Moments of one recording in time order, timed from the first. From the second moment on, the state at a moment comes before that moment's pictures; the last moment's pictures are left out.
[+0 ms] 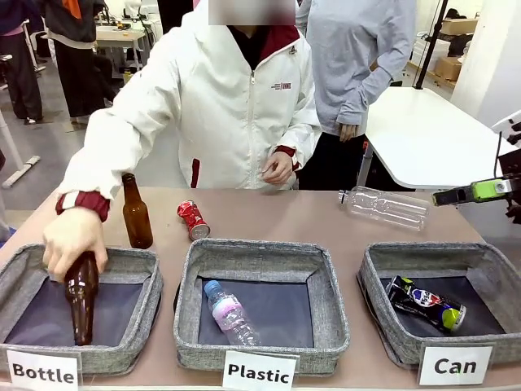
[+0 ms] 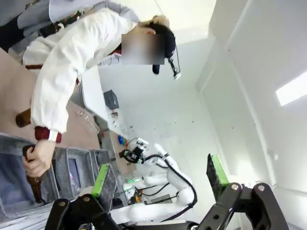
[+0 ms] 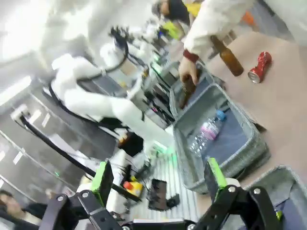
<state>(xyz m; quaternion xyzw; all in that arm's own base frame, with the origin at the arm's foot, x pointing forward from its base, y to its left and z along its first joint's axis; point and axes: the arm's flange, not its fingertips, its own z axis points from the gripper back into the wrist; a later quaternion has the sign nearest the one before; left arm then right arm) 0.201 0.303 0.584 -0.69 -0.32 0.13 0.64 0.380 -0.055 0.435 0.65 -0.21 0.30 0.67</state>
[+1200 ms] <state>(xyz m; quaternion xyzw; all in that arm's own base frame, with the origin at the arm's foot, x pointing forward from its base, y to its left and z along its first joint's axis) 0.273 0.161 0.504 -0.70 -0.19 0.06 0.69 0.385 -0.060 0.436 0.65 -0.21 0.26 0.68</state>
